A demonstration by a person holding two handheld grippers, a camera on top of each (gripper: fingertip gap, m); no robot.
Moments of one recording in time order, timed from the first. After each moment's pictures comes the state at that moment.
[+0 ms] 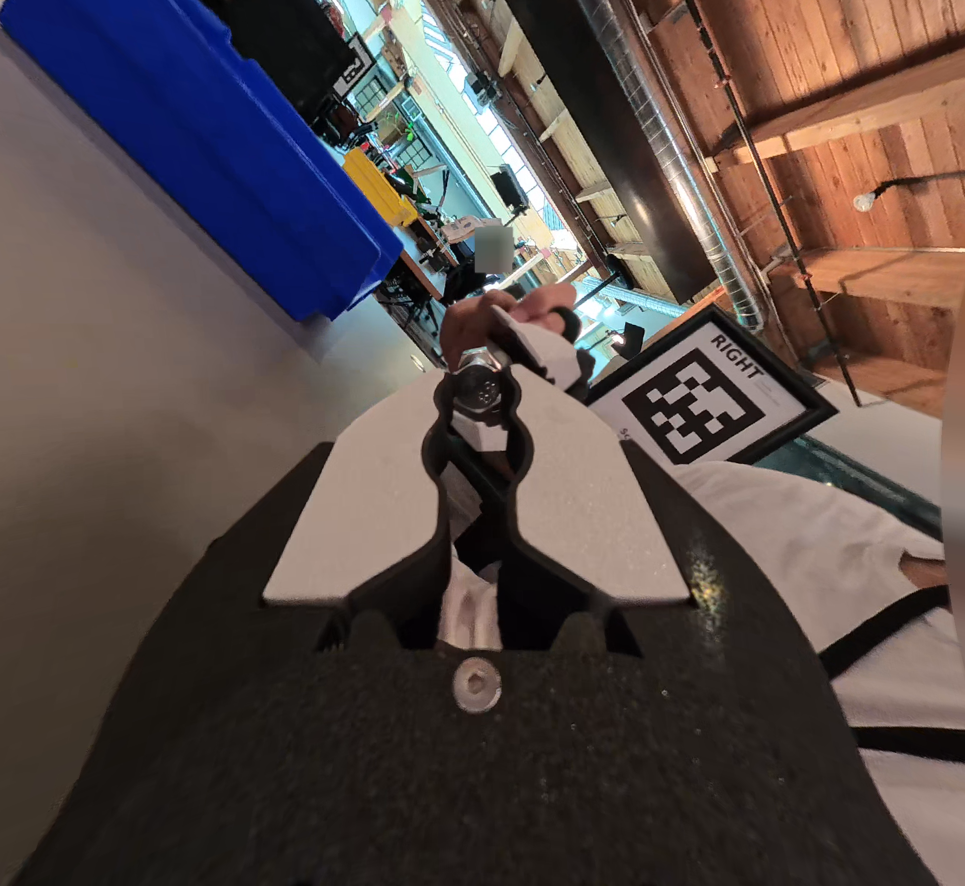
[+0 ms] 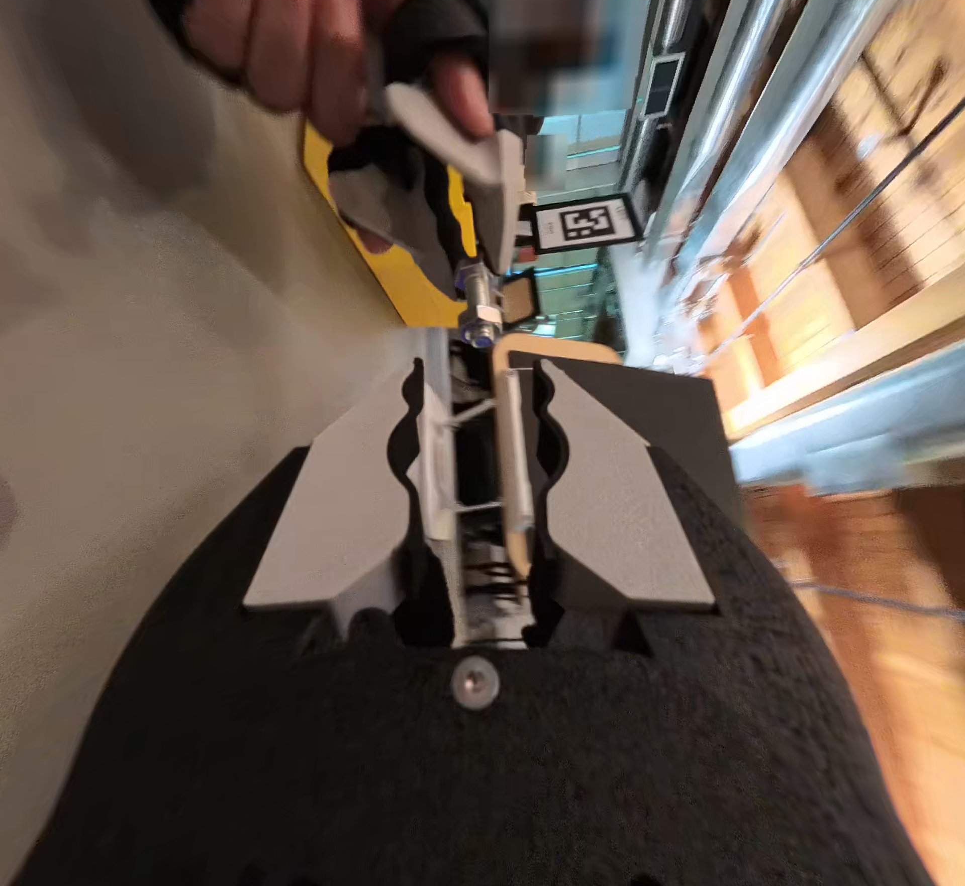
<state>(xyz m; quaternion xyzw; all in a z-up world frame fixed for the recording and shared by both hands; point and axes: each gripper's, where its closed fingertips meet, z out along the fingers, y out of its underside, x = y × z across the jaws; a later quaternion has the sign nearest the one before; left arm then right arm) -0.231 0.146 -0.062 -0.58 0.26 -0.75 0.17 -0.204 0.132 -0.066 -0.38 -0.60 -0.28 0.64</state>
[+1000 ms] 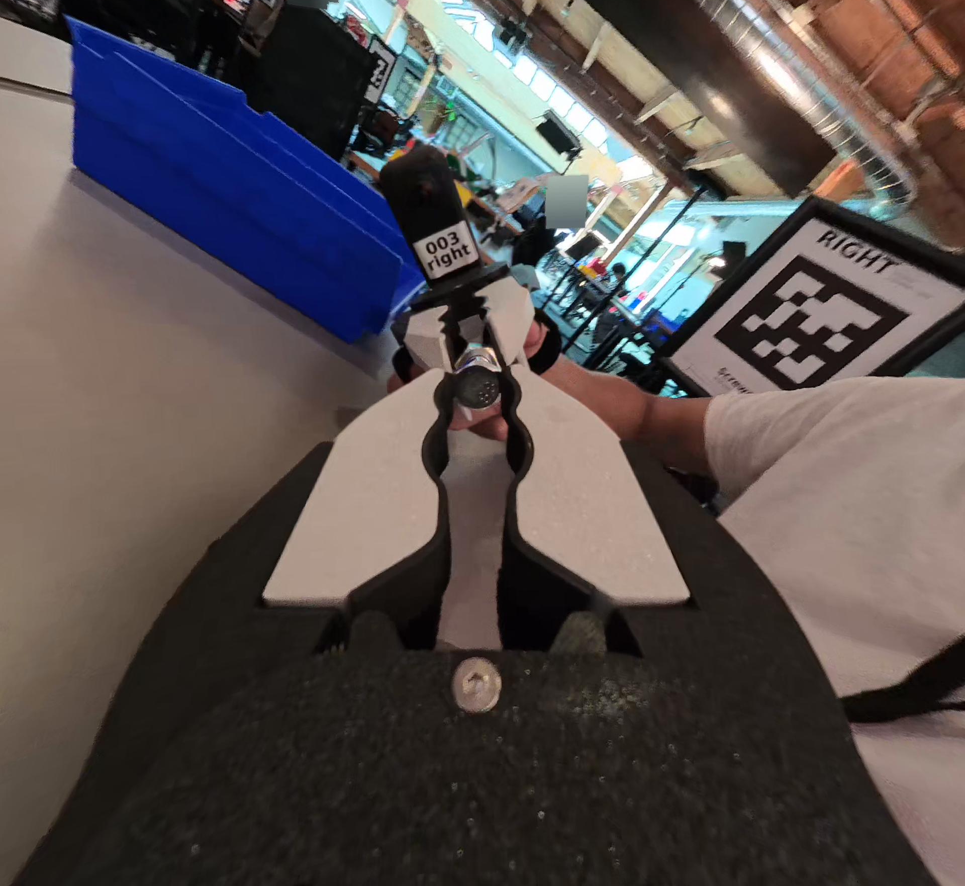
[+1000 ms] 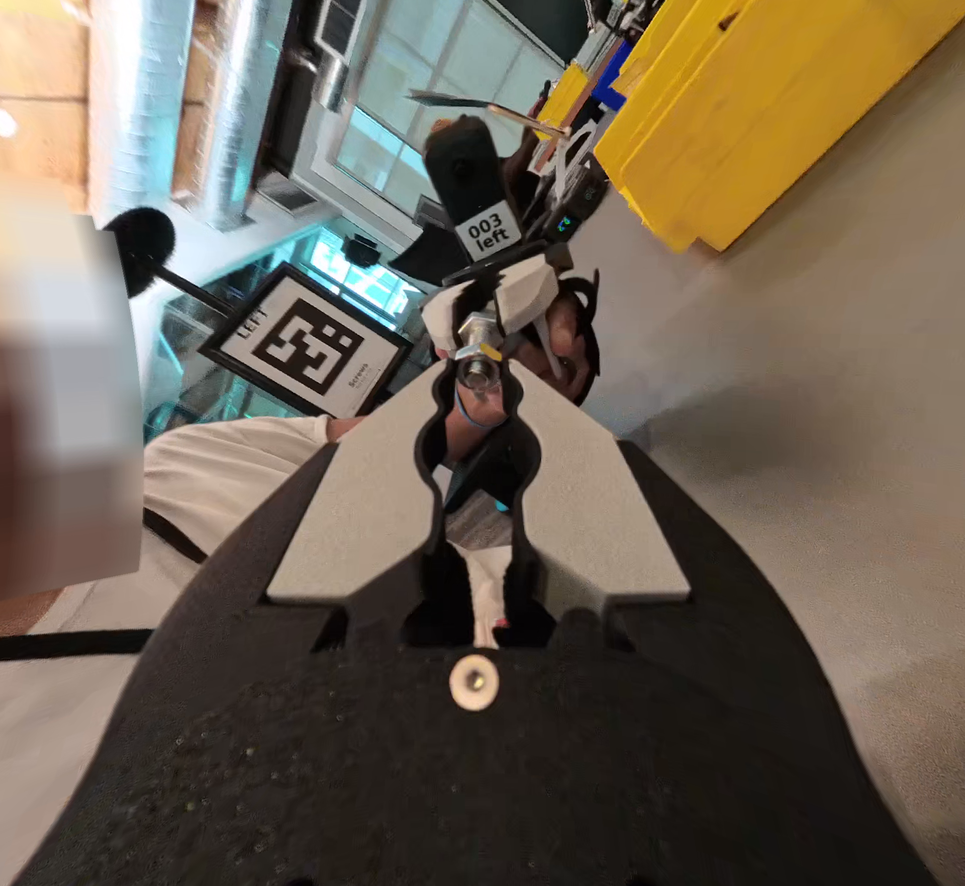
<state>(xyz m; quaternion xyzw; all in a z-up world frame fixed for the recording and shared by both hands) -0.229 0.138 -0.057 -0.58 0.36 -0.68 0.27 -0.223 0.136 -0.062 -0.66 -0.12 0.69 0.28</state>
